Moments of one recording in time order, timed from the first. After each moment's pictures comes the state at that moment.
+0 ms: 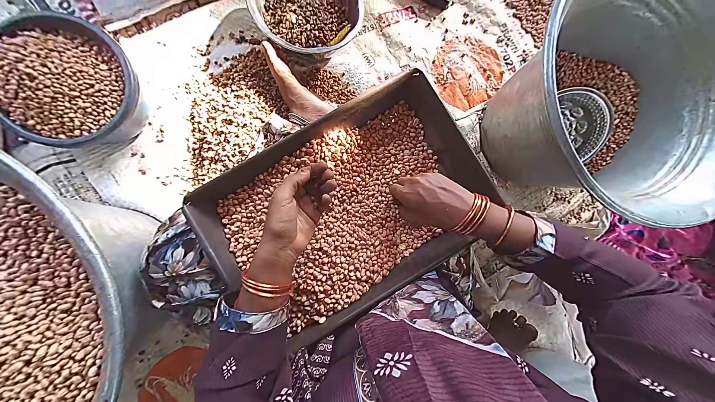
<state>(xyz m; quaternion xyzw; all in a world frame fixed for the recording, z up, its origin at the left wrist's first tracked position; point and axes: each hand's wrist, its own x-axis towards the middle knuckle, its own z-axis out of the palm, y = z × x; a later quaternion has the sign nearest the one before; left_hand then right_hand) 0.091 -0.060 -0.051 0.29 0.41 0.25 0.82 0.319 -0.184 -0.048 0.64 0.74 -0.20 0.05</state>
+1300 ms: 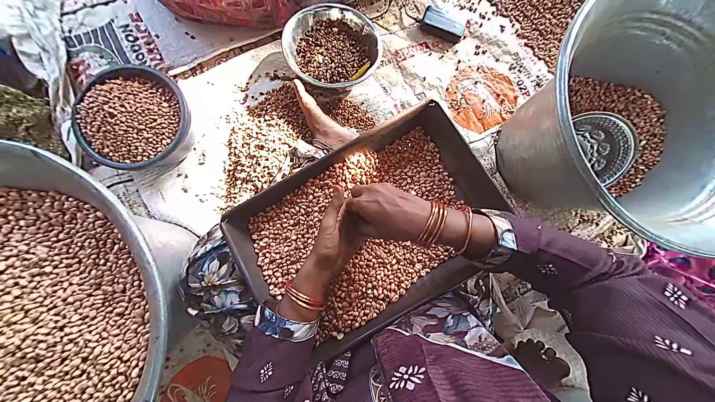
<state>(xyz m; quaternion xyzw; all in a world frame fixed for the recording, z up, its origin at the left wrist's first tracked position) 0.105 -0.076 -0.064 0.27 0.30 0.20 0.89 0.262 -0.104 -0.035 0.54 0.80 -0.25 -0.10</state>
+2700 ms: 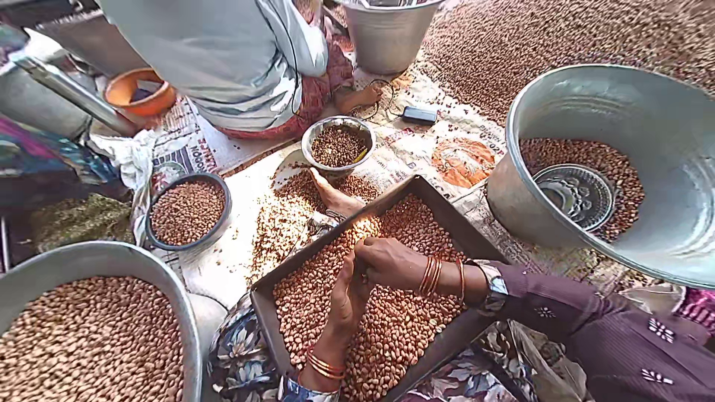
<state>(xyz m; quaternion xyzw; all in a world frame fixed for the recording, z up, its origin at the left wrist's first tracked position) 0.107 -0.080 -0.068 0.33 0.26 0.32 0.85 0.264 -0.098 -0.008 0.61 0.71 -0.35 -0.10</state>
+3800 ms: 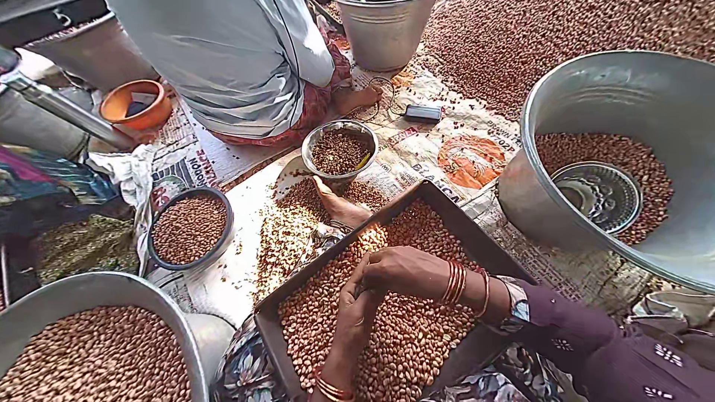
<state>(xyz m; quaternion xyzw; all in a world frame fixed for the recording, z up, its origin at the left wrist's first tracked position) 0.108 -0.064 -0.079 0.33 0.27 0.32 0.85 0.286 -0.087 -0.021 0.52 0.79 -0.28 -0.16</state>
